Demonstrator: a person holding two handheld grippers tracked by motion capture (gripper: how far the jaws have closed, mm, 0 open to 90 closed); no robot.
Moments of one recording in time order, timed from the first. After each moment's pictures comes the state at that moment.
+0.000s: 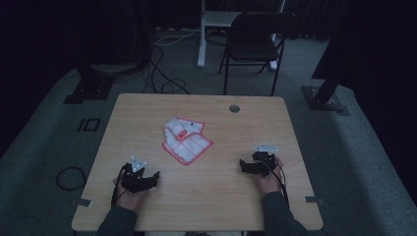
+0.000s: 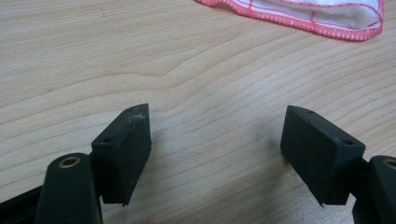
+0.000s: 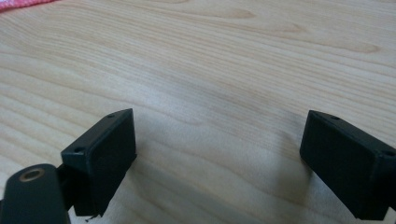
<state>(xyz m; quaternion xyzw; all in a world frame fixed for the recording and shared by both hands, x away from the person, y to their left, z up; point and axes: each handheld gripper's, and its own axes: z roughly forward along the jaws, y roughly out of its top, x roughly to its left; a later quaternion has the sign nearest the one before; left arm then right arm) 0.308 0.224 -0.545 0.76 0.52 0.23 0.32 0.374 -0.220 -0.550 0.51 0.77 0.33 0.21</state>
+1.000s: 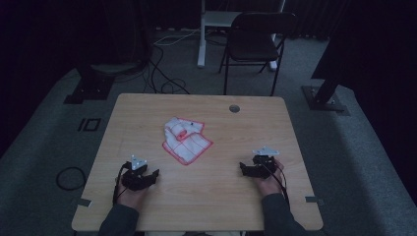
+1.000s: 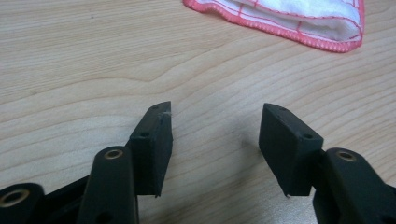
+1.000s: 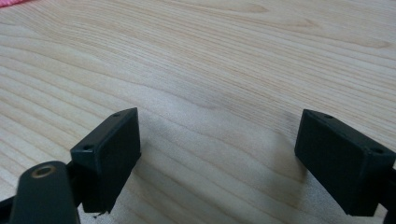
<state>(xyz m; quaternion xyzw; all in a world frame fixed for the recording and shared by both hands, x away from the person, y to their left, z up) 0.312 0.222 -0.539 0.76 0.52 0.20 0.33 0.364 -0.221 -0.550 0.49 0.78 0.34 0.21</state>
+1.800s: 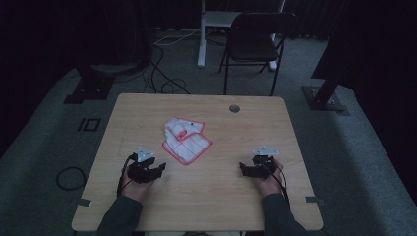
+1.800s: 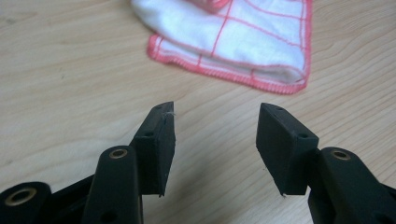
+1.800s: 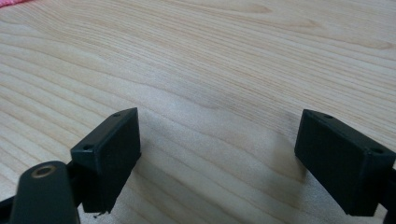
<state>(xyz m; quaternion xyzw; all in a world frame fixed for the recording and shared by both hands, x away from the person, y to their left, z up) 0.326 0.199 -0.509 0.78 0.48 0.19 0.35 0.364 -0.221 -0.550 0.49 0.78 0.34 0.21</state>
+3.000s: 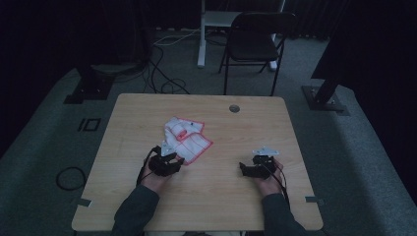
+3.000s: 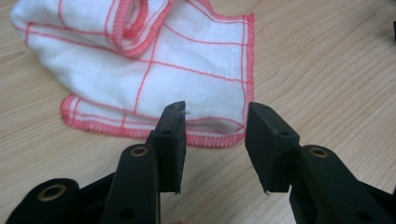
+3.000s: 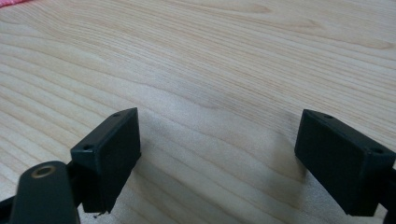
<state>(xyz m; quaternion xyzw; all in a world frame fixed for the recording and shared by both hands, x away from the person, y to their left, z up) 0.350 0.141 -0.508 0.81 0.42 0.19 0.36 0.364 -0.221 -0.550 0.49 0.78 0.34 0.21</state>
